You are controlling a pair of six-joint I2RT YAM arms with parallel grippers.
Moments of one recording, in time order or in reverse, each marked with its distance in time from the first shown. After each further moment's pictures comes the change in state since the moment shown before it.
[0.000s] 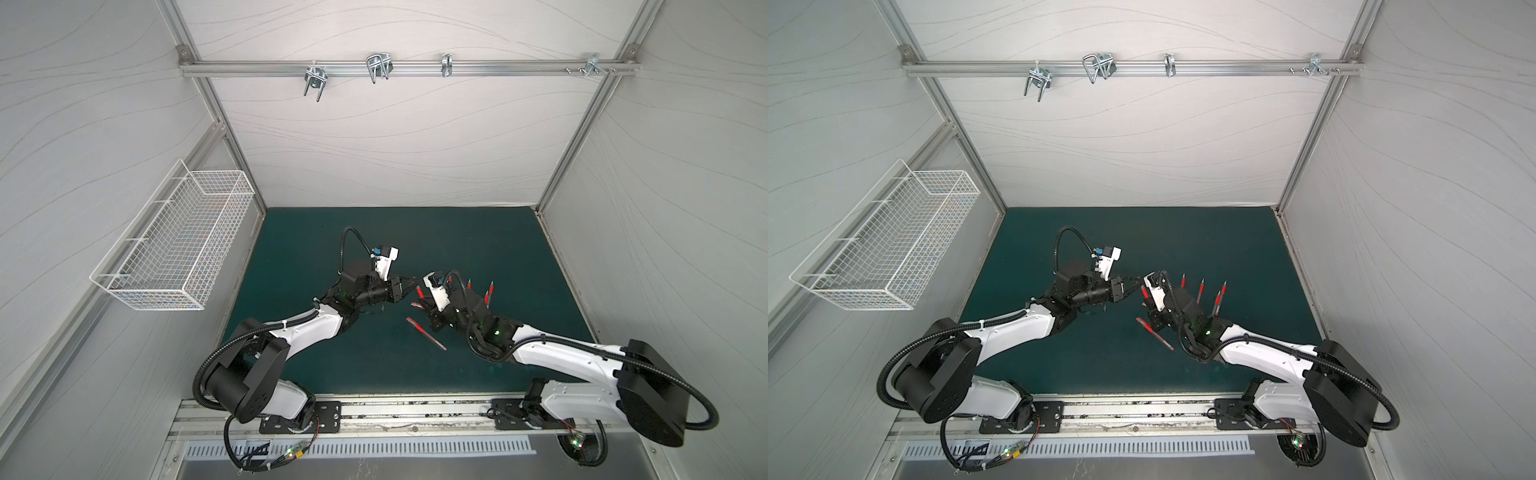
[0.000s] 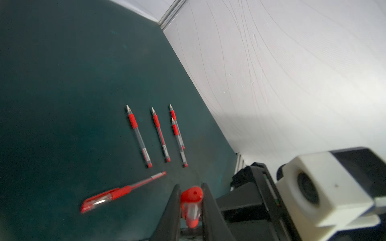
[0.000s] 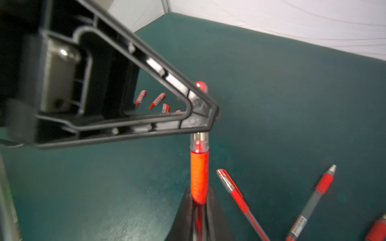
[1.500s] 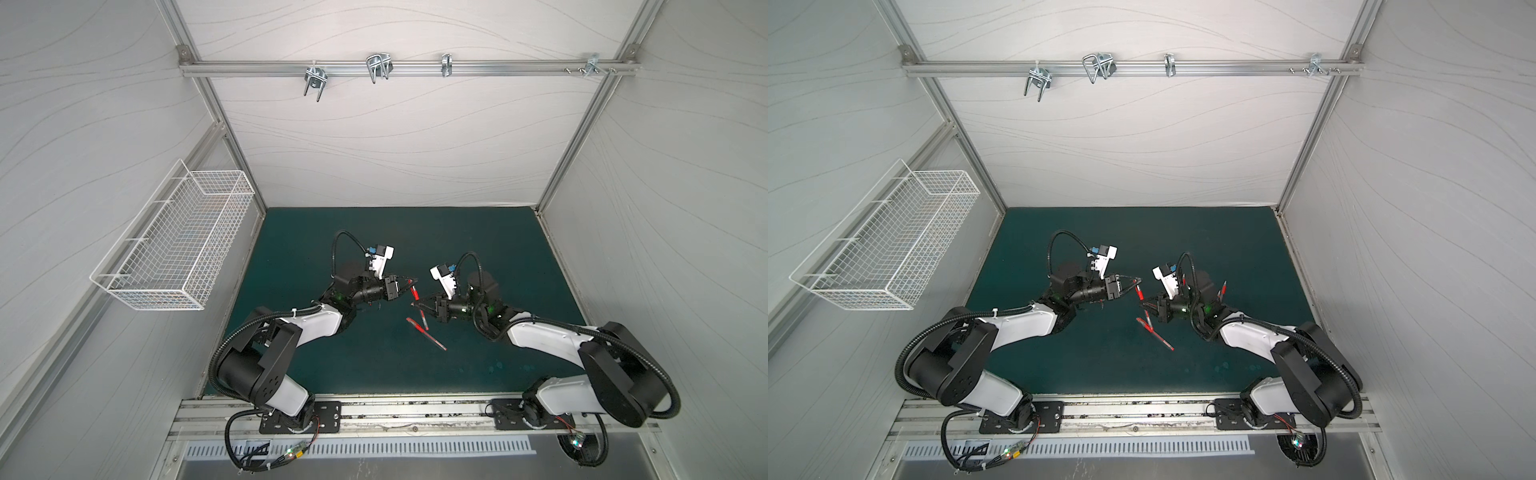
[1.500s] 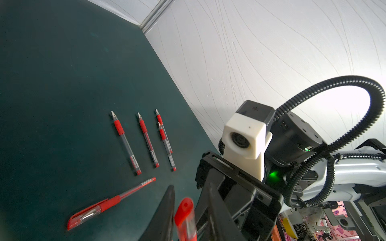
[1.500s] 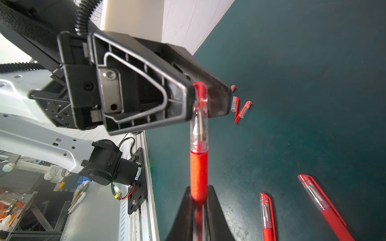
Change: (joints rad) left arm 0.068 0.095 -0.046 0.260 0.153 -0.094; right arm -0.277 0.157 -0.043 0.286 -0.773 0.270
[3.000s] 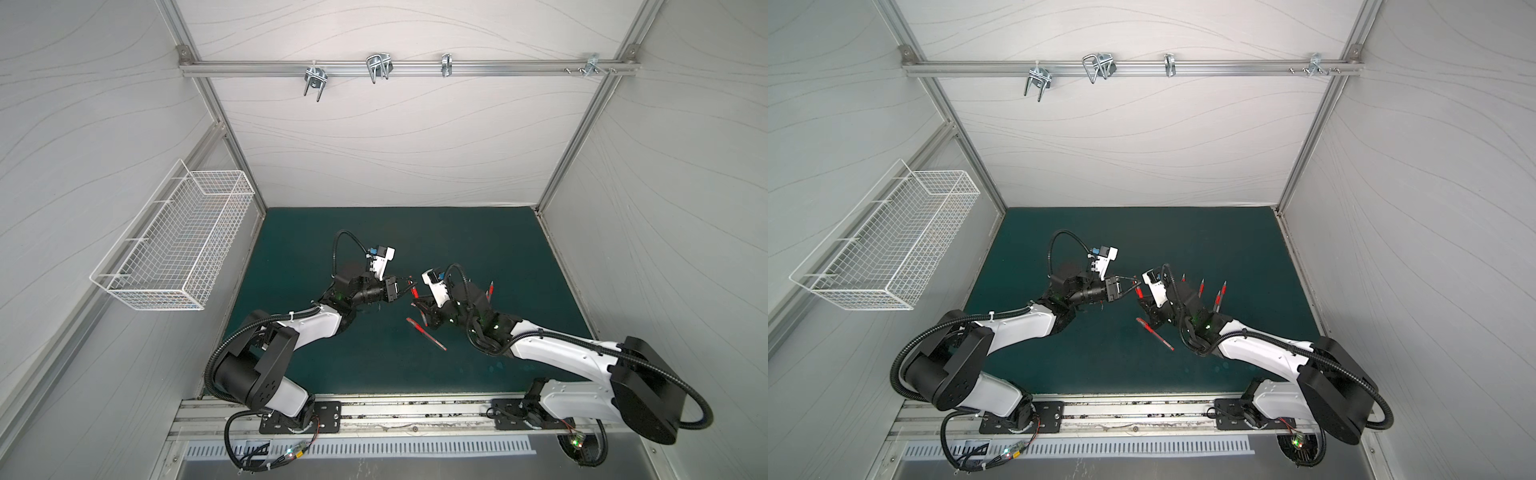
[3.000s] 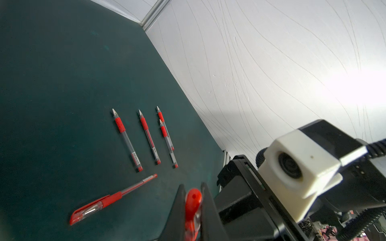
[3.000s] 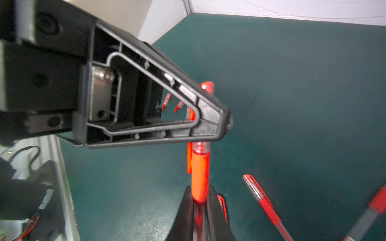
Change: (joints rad) left arm -0.007 -0.030 -0.001 -0.054 -0.027 0.030; right arm 0.261 -0.125 0.069 -0.267 0.621 -0.212
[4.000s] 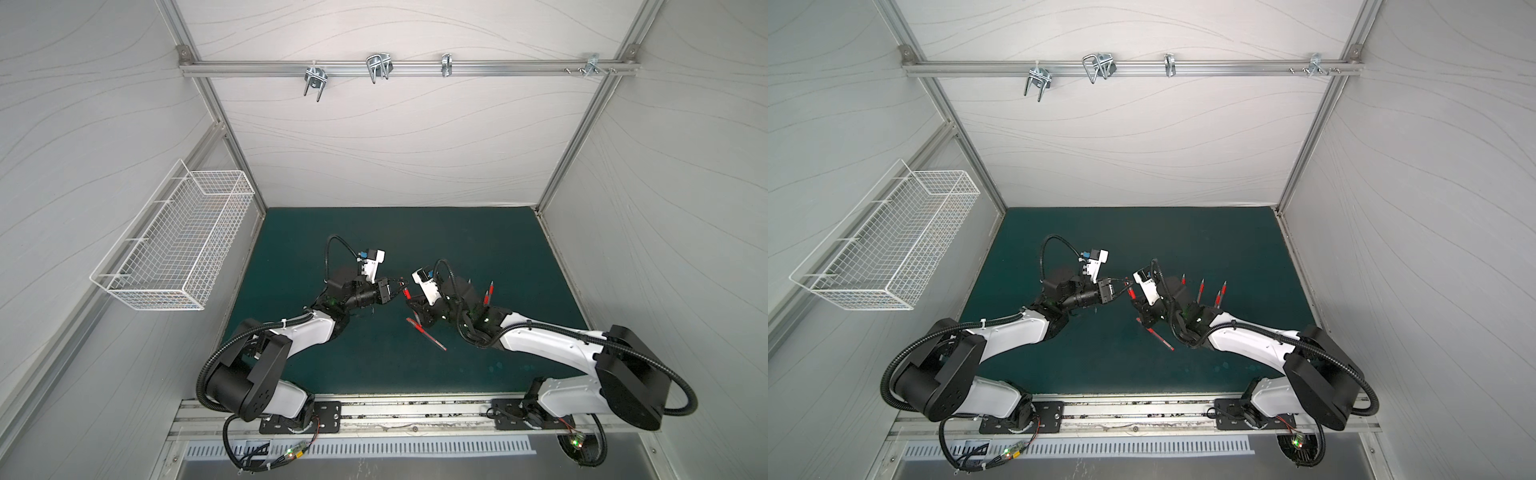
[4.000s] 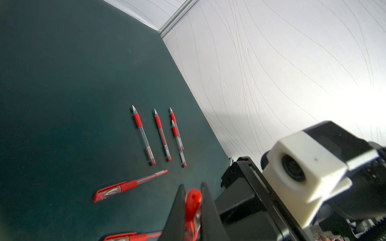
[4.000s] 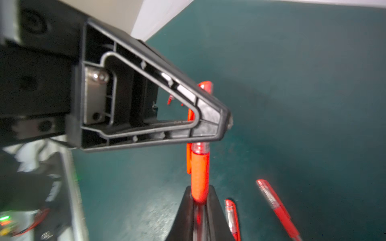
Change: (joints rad) left arm 0.050 -0.064 -0.070 -0.013 -0.048 -0.027; right arm 0.031 0.093 0.090 -0.055 0.001 -0.008
